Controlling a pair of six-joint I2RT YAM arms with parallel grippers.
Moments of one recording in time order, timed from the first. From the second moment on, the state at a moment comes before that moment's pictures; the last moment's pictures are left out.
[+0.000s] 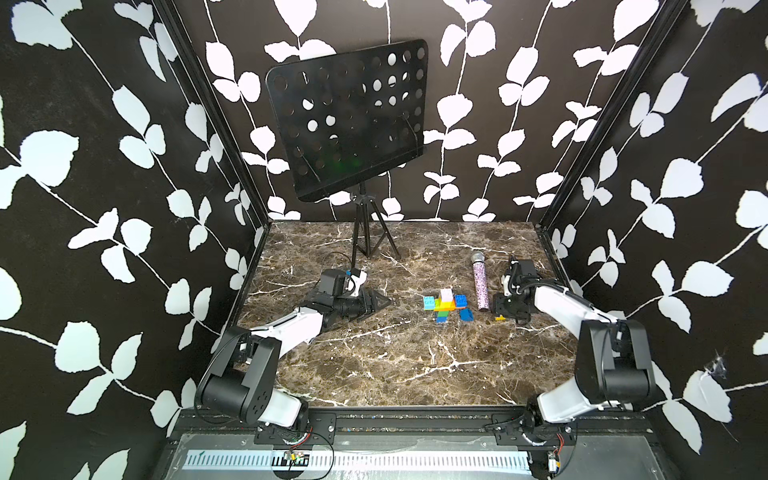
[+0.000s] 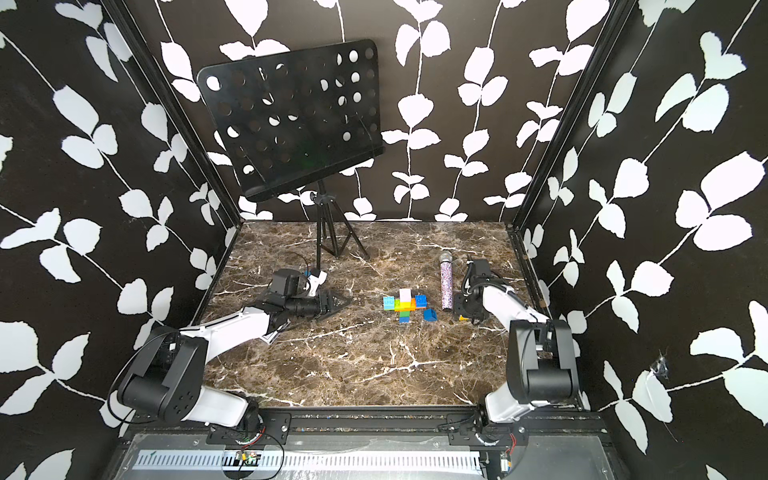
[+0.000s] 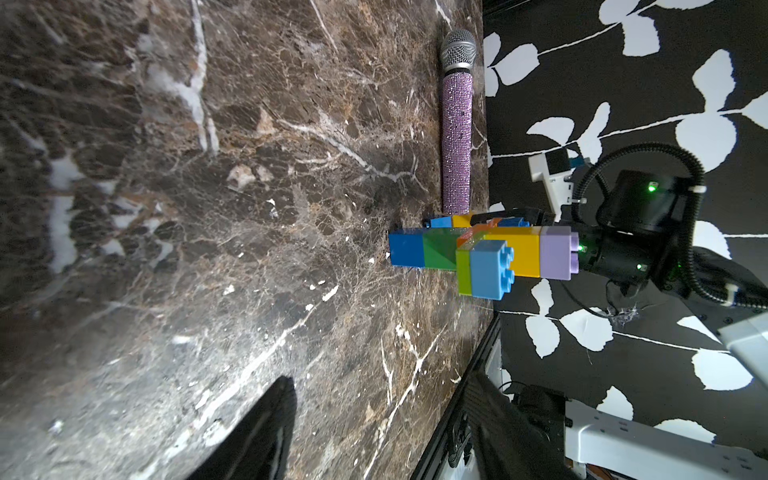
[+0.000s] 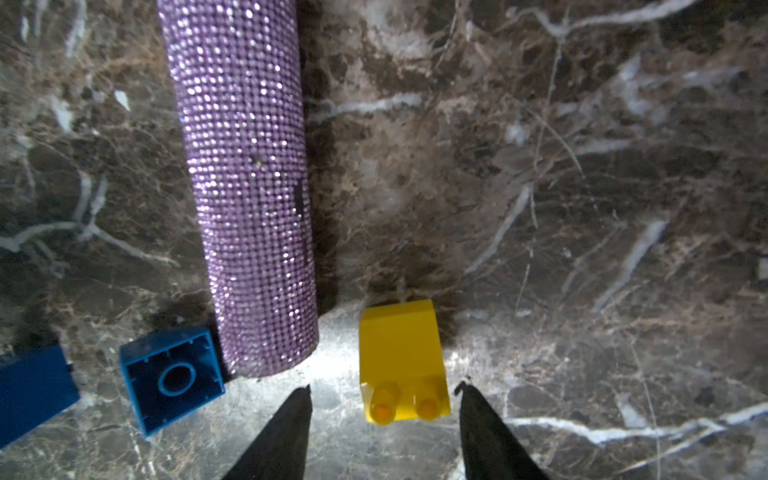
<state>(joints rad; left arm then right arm) -0.36 1.45 0.67 0.05 0.74 -0.71 0.04 1.57 0.94 -0.64 -0.04 0.10</state>
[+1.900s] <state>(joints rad) -0.38 1.43 0.65 0.05 0.71 -0.74 0.04 1.68 1.03 -0.71 -0.05 -0.08</state>
